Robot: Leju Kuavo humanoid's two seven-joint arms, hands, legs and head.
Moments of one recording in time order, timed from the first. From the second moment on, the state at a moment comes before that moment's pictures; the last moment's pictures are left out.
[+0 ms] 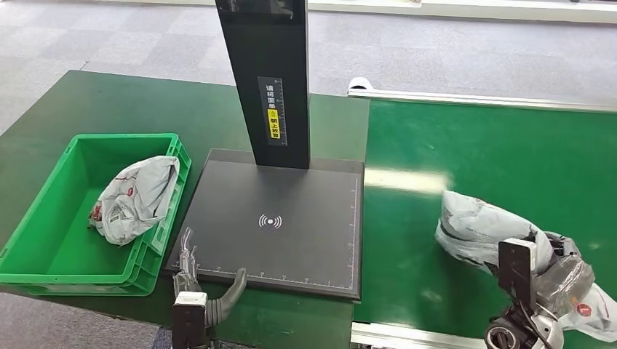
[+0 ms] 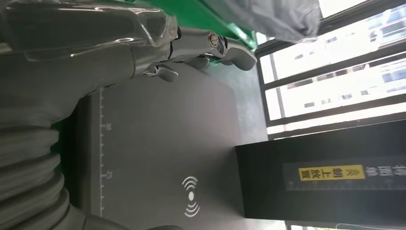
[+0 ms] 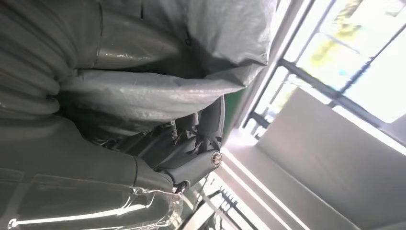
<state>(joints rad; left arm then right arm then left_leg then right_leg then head) 0.11 -0.20 -0.38 -1.29 -0.11 0.70 -0.70 -0.04 0.03 -0.22 -1.36 0.65 -0.67 -0.21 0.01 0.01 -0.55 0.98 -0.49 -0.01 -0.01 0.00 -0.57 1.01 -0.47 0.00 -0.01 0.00</state>
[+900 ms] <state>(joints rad) -0.06 -0.12 -0.33 -1.36 -0.24 0.70 -0.70 -0.26 0.20 0.24 -1.19 0.35 -0.01 -0.16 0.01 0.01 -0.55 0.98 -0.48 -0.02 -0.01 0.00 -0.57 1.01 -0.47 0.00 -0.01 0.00</state>
